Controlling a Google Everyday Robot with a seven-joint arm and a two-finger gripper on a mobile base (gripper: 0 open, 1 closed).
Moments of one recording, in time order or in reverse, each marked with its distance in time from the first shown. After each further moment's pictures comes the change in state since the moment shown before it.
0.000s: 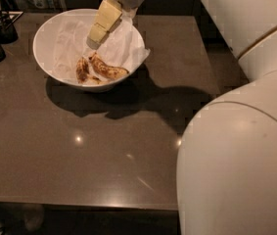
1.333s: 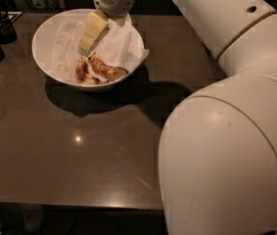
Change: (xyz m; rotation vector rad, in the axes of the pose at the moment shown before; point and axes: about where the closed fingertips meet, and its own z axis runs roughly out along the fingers) arm -0.020 -0.008 0.039 0.024 0.019 0.020
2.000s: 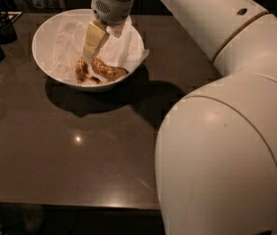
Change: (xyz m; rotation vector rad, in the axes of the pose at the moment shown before) arm 0.004 -0.003 0.021 0.025 0.046 0.020
